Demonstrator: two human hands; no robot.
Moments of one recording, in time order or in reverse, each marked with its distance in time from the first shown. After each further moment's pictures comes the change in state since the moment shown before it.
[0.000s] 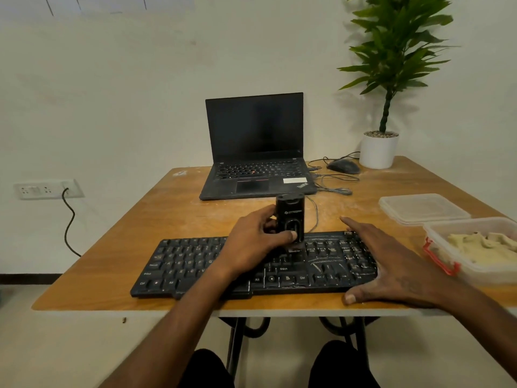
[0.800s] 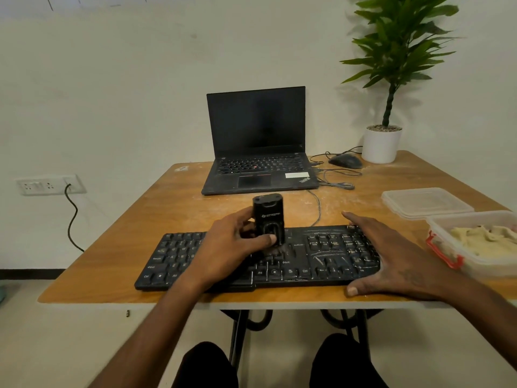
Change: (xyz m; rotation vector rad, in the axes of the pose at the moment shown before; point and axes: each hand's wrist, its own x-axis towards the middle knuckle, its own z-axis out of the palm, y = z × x) left_hand -0.037 -0.004 -0.030 0.047 0.031 -0.037; right_hand 0.001 0.000 0.001 -0.008 -0.003 0.009
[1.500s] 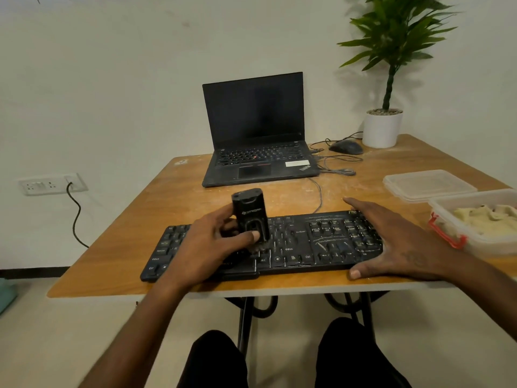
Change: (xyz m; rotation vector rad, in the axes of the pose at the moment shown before) left_hand -0.026 -0.009 -0.021 -0.071 0.003 -0.044; right_hand 0.000 0.001 0.000 0.018 0.012 -0.017
